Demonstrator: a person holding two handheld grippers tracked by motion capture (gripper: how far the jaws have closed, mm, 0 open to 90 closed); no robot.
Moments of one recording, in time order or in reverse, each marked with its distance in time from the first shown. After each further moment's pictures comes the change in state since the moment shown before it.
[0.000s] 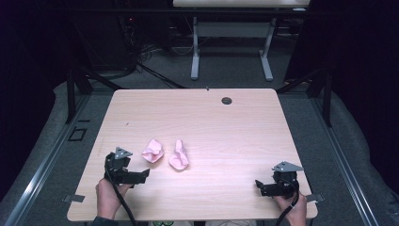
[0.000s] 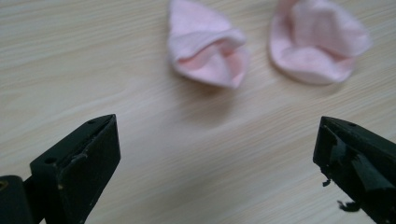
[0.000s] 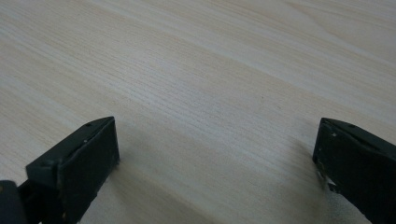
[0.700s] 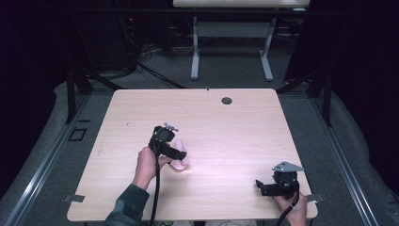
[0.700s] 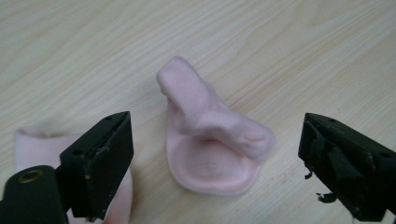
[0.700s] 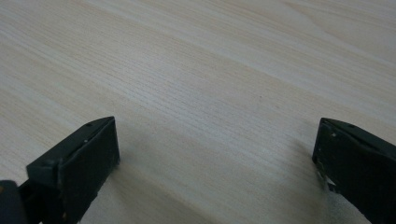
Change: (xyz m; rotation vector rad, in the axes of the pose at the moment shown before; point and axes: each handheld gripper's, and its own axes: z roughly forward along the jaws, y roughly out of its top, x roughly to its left) left arm -0.062 0.100 0.079 0.199 -0.127 0.144; right arm 0.000 0.000 0.000 -0.005 0.000 0.006
